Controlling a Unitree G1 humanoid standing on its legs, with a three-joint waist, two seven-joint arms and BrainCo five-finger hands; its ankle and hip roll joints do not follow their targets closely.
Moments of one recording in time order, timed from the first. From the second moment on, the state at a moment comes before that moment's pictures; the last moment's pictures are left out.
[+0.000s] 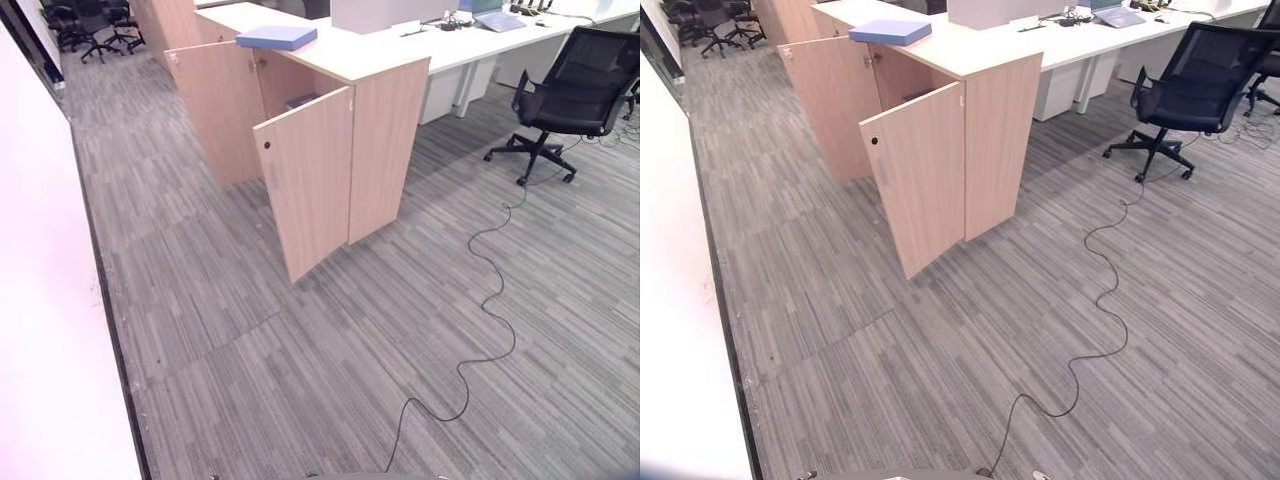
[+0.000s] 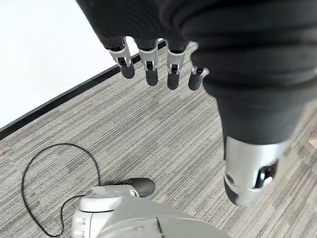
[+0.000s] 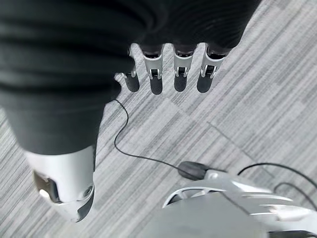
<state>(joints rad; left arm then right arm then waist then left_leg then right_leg) 0.12 0.20 -0.12 1.24 -0.07 -0.05 0.16 0.05 -0.23 0.13 1.34 0.36 -0.05 -0.09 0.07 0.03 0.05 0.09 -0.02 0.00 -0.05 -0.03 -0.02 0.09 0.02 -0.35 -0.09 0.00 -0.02</state>
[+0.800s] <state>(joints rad) 0.05 0.20 -0.03 1.28 -0.18 -0.08 0.22 -0.04 -0.24 0.24 1.35 0.19 -0.03 -0.13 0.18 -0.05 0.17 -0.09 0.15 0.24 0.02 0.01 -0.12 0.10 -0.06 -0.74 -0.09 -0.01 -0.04</state>
